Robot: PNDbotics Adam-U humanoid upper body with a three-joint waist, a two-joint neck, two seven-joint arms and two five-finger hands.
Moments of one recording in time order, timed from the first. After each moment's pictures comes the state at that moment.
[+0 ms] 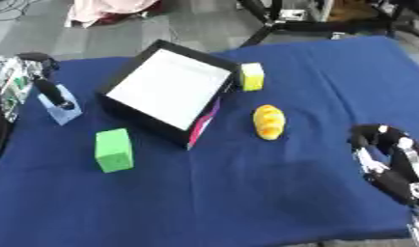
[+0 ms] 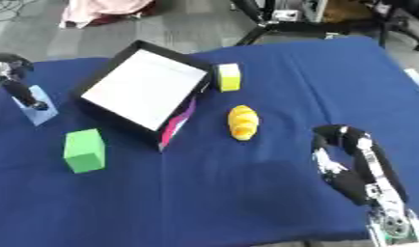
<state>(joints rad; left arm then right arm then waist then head) -0.93 0.51 -0.13 -0.75 -1.15 0.32 -0.59 0.05 -0.21 -0.02 -1.83 0.23 -0.23 0.10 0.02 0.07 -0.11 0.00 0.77</state>
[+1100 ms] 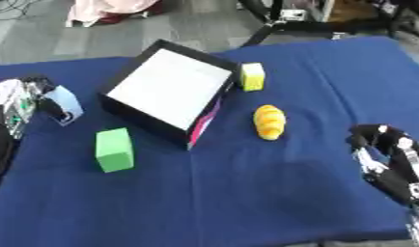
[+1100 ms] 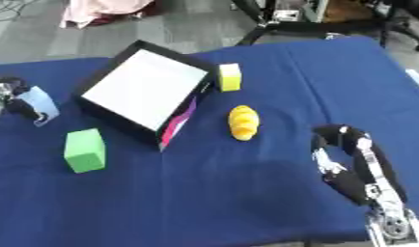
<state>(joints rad) -0.90 0.49 -0.10 -0.72 -1.07 0.36 -0.47 0.05 -0.21 -0.02 -1.83 0.23 -0.23 0.10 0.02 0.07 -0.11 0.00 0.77</state>
